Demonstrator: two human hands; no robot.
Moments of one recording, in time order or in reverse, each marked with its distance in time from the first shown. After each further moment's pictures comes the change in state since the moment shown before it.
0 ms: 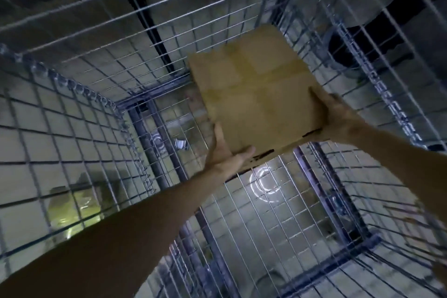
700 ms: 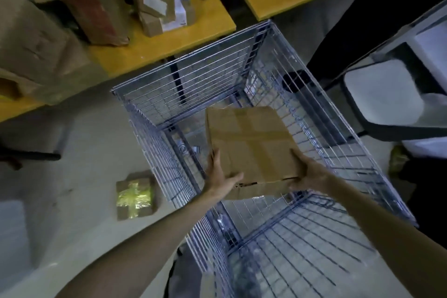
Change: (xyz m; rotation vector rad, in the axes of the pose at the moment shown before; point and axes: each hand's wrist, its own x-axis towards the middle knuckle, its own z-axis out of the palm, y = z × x) left_hand -0.314 0.171 -0.123 0.161 -0.144 -0.039; right_hand -0.357 -0.126 -0.030 -0.152 -0.168 0.227
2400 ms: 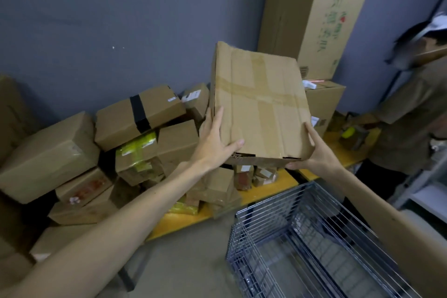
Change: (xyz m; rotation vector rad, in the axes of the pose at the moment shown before) left_hand -0.404 0.150 -0.498 0.235 0.619 0.995; right_hand -0.413 -0.411 0.207 -0.139 0.609 -1.015
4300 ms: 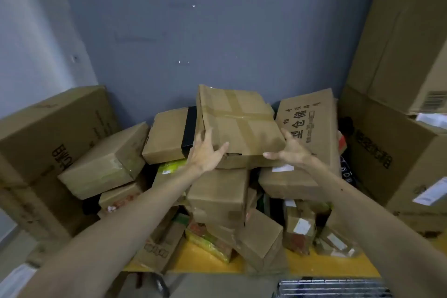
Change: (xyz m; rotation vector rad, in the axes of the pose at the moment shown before) left_hand 0.157 -0.129 -0.033 0.402 0.215 -0.476; right_hand 0.322 -0.025 0.174 -0.024 -0.430 -0.167
